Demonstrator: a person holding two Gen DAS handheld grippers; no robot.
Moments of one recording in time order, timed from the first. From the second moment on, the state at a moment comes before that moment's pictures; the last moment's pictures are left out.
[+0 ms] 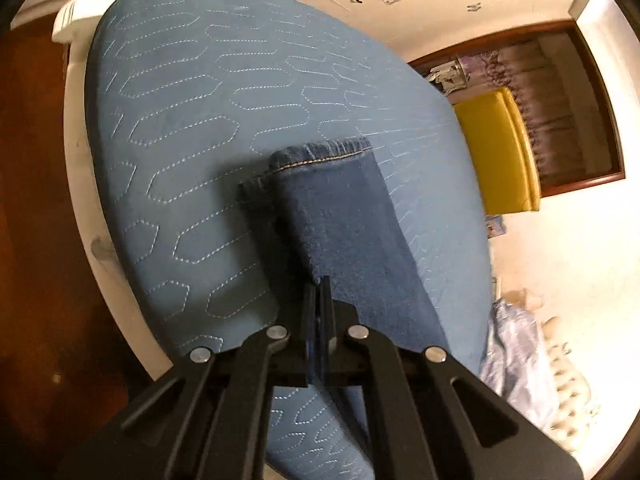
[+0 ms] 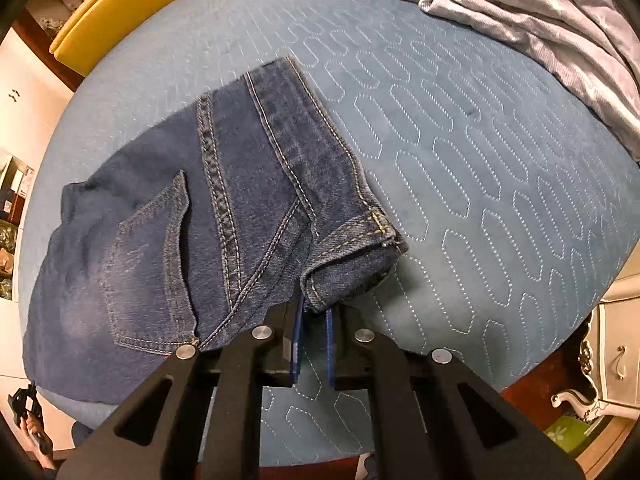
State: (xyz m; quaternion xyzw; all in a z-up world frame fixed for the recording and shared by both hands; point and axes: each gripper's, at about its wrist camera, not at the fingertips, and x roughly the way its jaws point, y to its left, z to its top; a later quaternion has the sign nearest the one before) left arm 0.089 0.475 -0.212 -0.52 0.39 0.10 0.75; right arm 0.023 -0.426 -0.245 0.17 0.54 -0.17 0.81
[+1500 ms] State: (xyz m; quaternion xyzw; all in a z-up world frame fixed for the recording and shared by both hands) left arm 0.320 -0.003 -0.212 0.13 0.41 -0.29 0.85; right arm 0.274 -0.196 -0.279 -0.12 0.47 0.10 0.87
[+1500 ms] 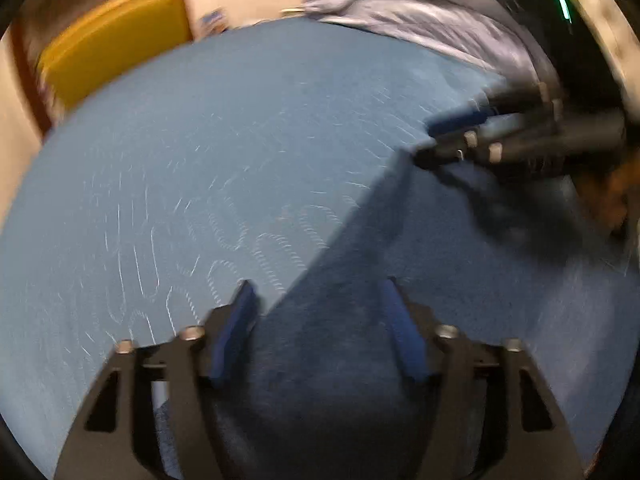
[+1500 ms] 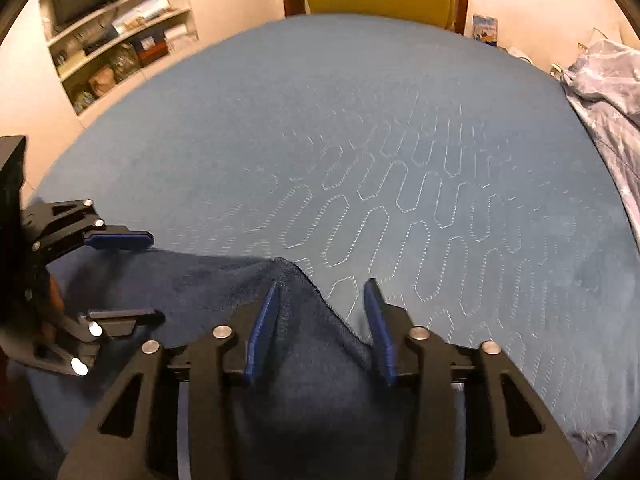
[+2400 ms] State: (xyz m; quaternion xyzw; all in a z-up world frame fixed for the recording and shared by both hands) left arm 0.275 -0.186 -0.251 0.17 0.40 -0.42 0.79; right arm 0.156 -0.420 -0.246 0.00 0.42 -0.10 0.90
